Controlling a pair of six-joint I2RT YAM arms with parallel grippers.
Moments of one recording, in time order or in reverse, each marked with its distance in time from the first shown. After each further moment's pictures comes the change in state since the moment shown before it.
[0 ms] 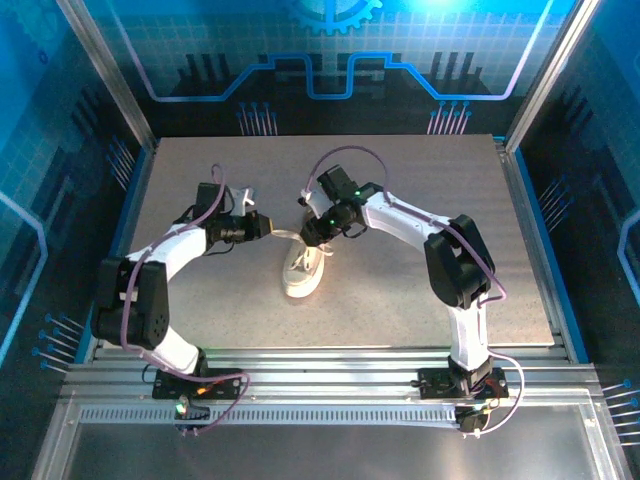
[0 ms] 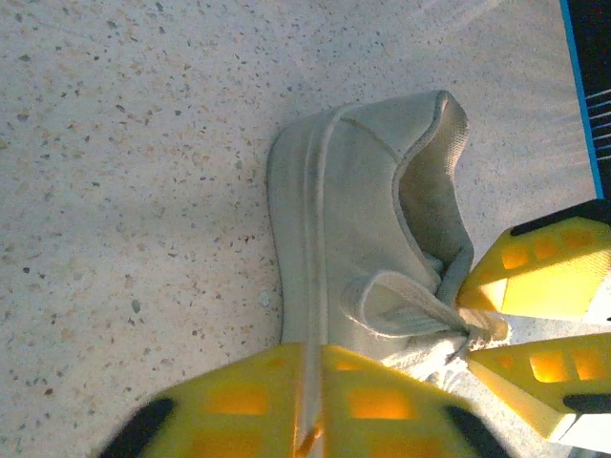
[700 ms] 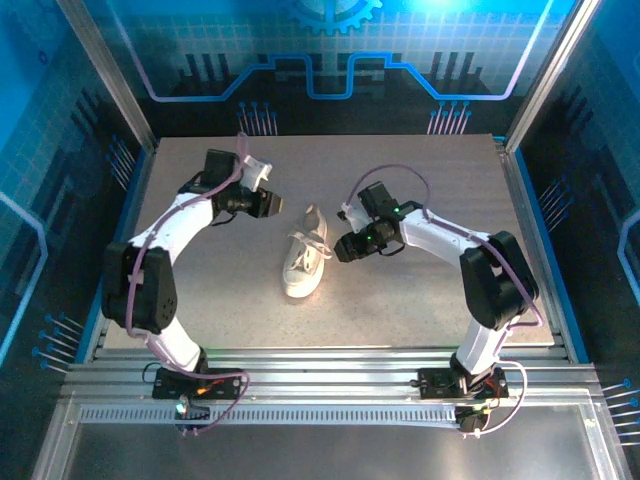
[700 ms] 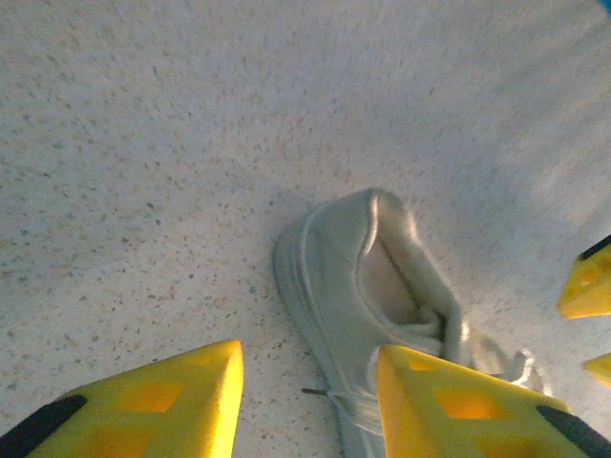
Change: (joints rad) left arm -0.059 0.143 0.346 -0.229 -0.084 0.453; right arm -0.124 -0.254 -0.405 0.081 -0.045 0.078
